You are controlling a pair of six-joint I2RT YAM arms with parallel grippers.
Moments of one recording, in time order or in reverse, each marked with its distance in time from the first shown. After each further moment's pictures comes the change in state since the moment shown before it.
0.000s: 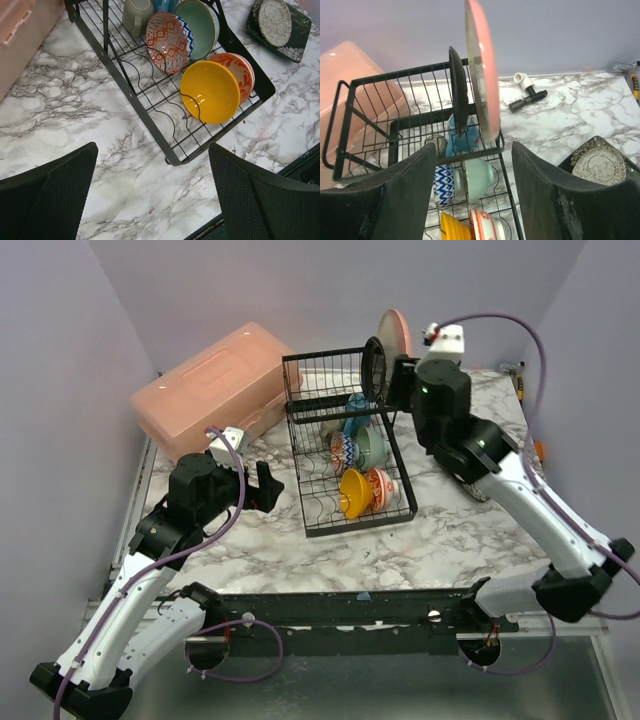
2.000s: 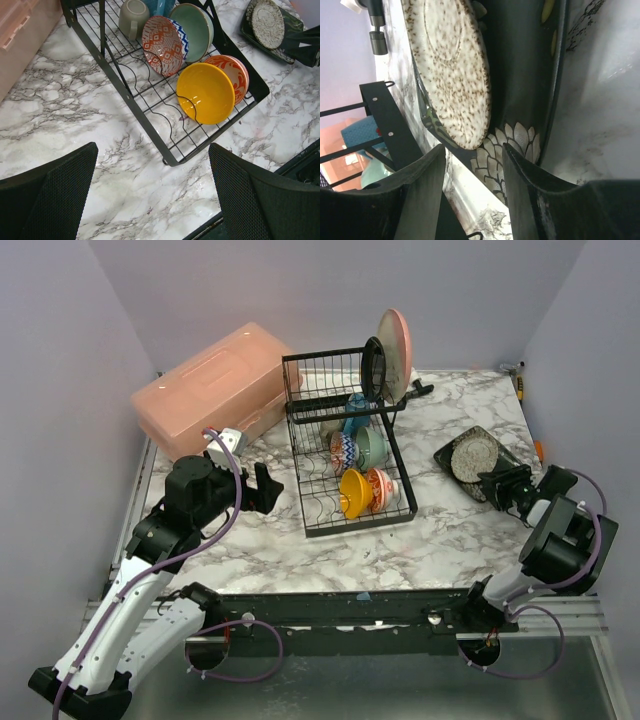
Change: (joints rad) left arm 0.000 -0.023 0.000 0.000 0.011 0.000; right arm -1.338 0.084 -1.123 0.718 -1.352 0.575
